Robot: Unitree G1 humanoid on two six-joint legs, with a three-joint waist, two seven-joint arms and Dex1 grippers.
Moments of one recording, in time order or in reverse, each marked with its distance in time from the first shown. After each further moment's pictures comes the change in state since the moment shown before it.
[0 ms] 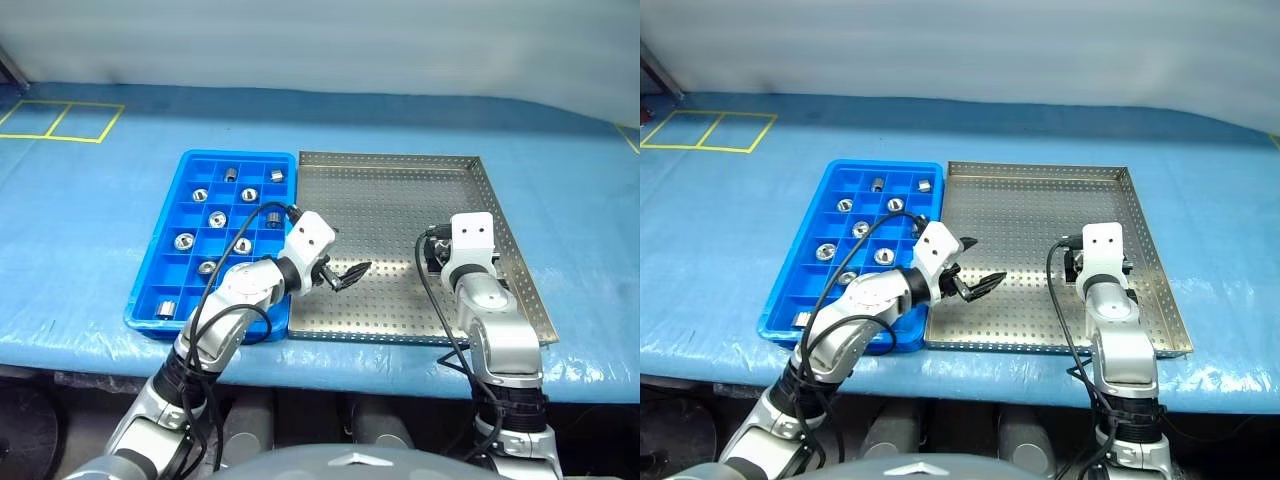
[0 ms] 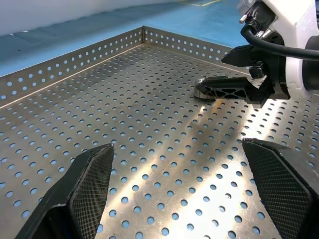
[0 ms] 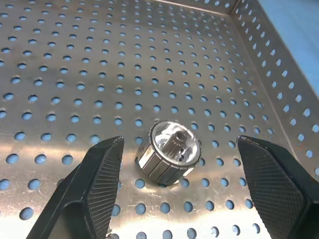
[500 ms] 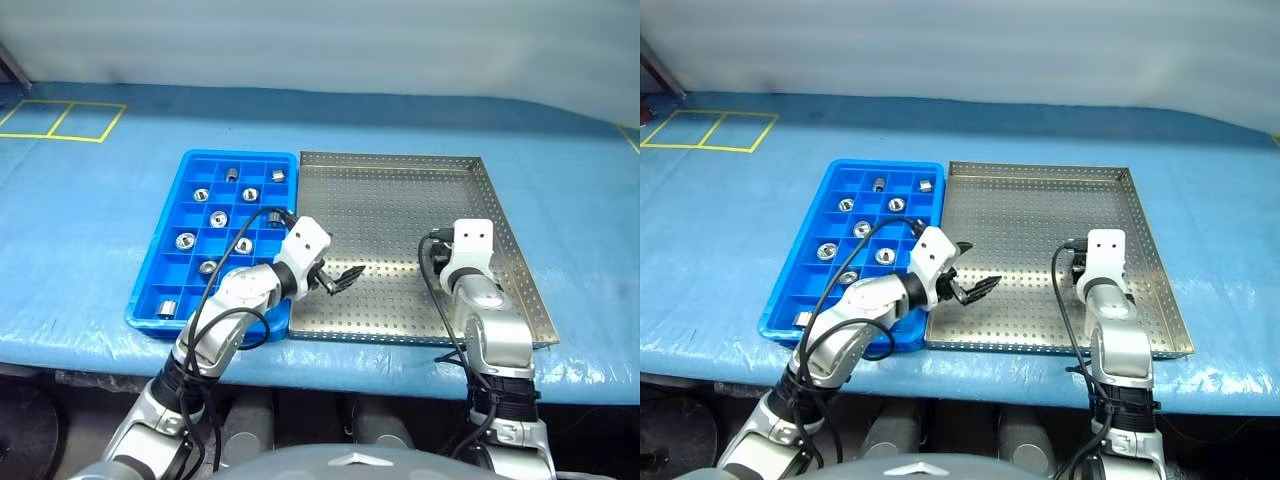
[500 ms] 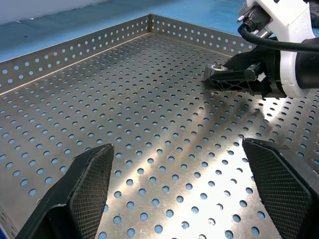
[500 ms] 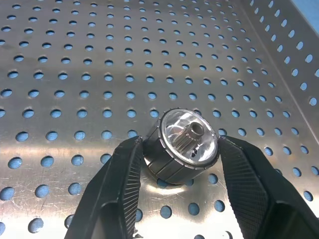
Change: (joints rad) left arm 0.026 0.003 0.006 -0.003 0.010 0.008 0.002; right arm -0.032 0.023 -0.045 0.118 0.028 -0.073 0.006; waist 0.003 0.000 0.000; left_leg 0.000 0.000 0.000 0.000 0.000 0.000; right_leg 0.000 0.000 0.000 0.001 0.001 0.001
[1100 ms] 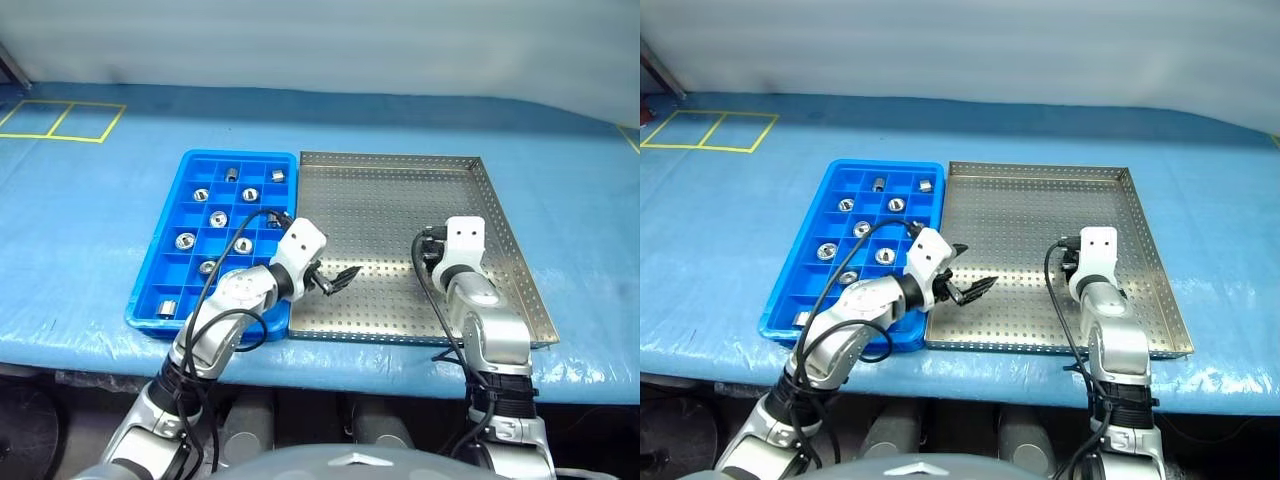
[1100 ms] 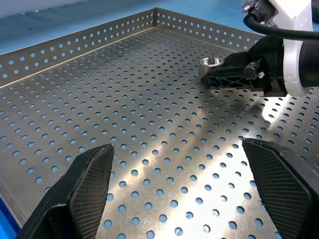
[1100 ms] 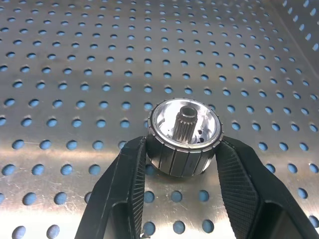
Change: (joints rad) left arm 0.024 0.019 0.016 -0.025 0.001 0.021 0.006; right arm -0.016 -0.016 0.019 0.002 0.052 -0.026 0.074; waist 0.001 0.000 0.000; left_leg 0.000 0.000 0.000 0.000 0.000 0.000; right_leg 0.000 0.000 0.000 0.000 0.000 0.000
